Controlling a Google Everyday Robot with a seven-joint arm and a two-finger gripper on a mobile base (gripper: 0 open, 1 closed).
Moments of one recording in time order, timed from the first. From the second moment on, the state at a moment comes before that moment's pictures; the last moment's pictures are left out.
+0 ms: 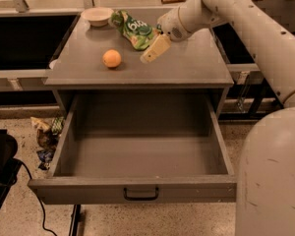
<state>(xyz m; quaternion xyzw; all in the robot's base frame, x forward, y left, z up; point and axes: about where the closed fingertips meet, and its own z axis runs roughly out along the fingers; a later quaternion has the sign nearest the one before) 0.765 -0.021 0.903 -0.56 0.70 0.14 0.42</state>
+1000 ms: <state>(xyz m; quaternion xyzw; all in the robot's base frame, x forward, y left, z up) 0.778 0.026 0.887 -0.54 0.70 0.19 0.43</state>
